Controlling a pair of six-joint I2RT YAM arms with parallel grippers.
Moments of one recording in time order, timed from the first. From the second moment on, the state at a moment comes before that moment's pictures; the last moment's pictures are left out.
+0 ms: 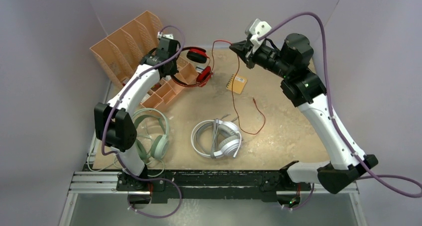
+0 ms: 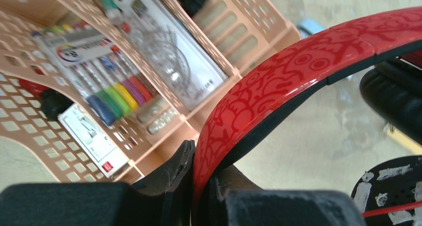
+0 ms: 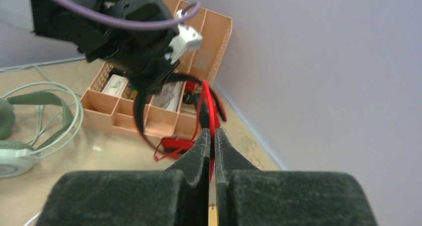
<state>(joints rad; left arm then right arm) -0.33 1.75 1.65 -0.68 -0.37 -0.35 0.50 1.25 1.58 -0.30 -0.41 -0.32</state>
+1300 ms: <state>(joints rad) -0.51 1.41 1.33 -0.56 0.07 -0.07 0.45 1.47 1.80 -0.51 -0.29 -0.52</state>
